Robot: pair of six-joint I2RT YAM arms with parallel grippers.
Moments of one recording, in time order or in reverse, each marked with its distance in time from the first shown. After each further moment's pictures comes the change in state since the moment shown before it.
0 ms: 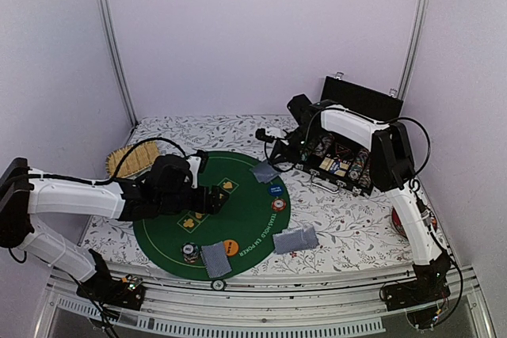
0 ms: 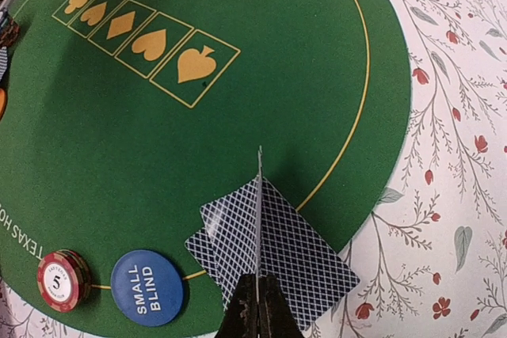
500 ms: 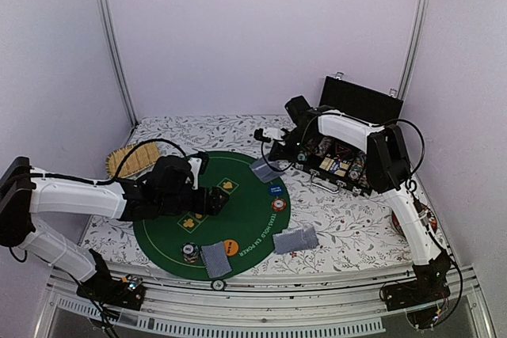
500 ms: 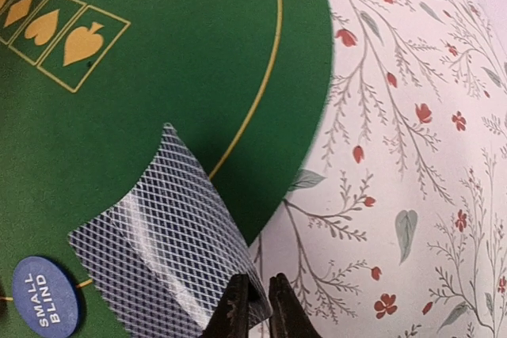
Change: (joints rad) left arm 0.000 0.013 0.000 -0.006 0.000 -0.004; right arm 0.000 0.045 0.003 0.169 0.164 0.048
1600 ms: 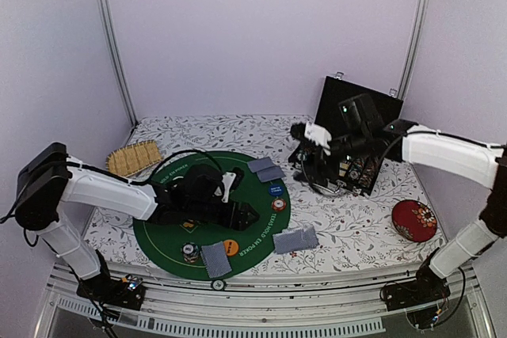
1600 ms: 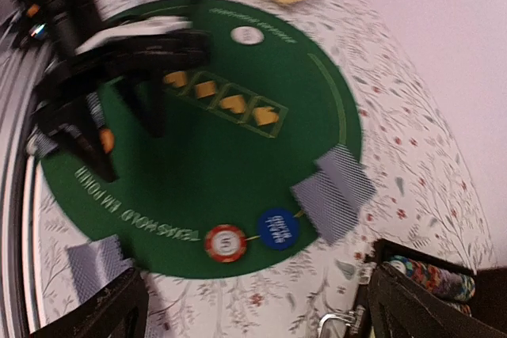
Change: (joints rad) left arm -0.123 0.230 0.119 0.066 0.180 -0.079; right arm 0.095 -1.064 -1.130 0.412 0.033 0.282
